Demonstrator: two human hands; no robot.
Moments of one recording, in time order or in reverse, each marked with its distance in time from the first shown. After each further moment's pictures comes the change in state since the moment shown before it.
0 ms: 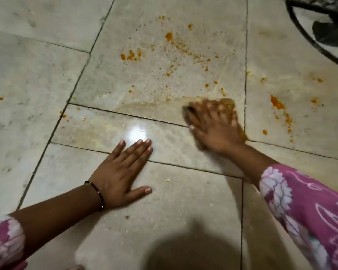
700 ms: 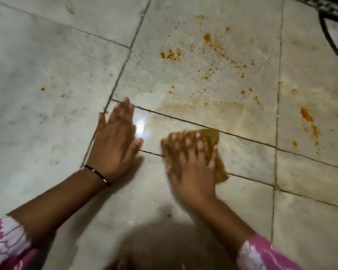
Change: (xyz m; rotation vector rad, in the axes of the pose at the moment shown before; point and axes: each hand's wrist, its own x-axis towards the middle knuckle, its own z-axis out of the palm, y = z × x) left_hand -0.036 -0.083 -0.028 -0.331 0.492 -0.335; right_hand -0.062 -0.170 0.051 -0.043 0.143 -0.055
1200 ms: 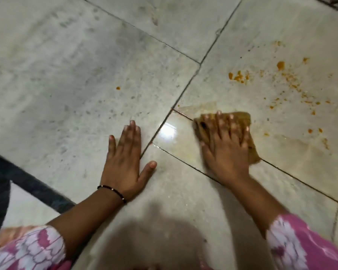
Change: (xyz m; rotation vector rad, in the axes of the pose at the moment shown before) left_hand -0.066 -0.051 -0.013 0.183 -0.061 -0.370; right_hand 0.106 -0.024 -0.009 -0.066 0.077 -0.188
